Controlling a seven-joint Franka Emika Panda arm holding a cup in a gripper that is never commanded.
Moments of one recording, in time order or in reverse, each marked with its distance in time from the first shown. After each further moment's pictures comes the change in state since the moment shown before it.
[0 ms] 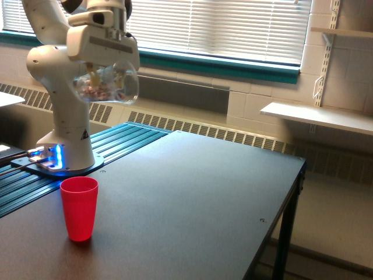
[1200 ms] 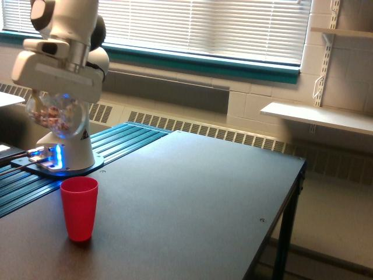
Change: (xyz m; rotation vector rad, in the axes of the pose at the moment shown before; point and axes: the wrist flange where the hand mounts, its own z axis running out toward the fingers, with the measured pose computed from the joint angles) arm -0.010 0.082 0.068 -0.236 -0.057 0.158
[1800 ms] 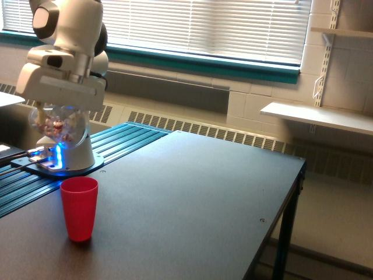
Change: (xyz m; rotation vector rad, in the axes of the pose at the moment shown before) arm 0.000 -0.004 0.024 -0.033 -0.054 -0.037
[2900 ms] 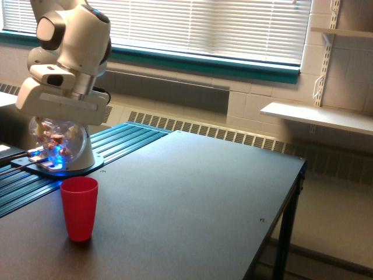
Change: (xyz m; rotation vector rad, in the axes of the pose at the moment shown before) arm 0.008 -0.020 0.025 -0.088 -0.102 0.060
